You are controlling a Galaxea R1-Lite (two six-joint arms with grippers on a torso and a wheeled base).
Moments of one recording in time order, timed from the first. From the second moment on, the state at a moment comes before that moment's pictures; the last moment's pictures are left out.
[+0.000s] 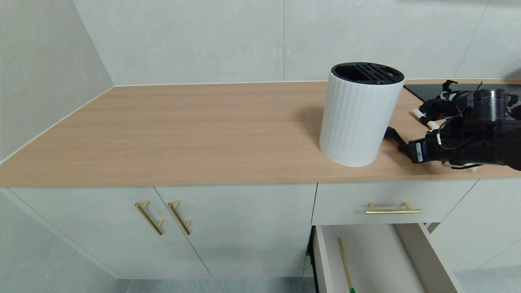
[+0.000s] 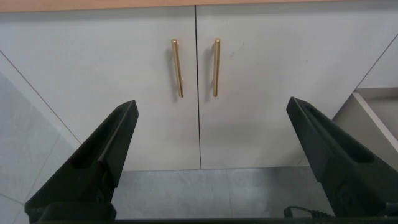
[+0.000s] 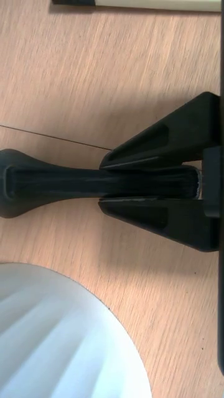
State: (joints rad) left arm 0.00 0.00 0.00 0.00 -0.01 0.01; right arm 0.03 1.84 -1.19 -0.19 0.14 -0.18
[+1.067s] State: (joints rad) left arm 0.00 0.00 0.00 0.00 -0.01 0.01; right arm 0.10 1.08 -0.58 -0.16 0.16 -0.19
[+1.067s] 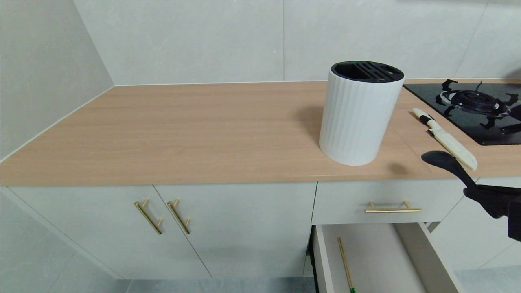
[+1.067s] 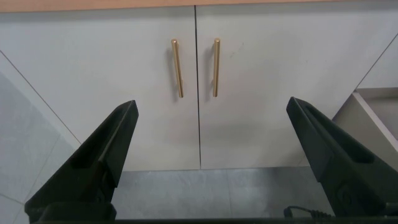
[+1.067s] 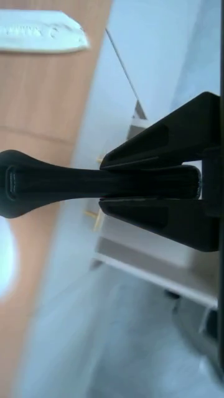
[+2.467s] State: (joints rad) left arm 0.00 0.00 0.00 0.00 -0.01 0.01; right arm 0.15 1.16 -0.44 -0.17 0.16 -0.26
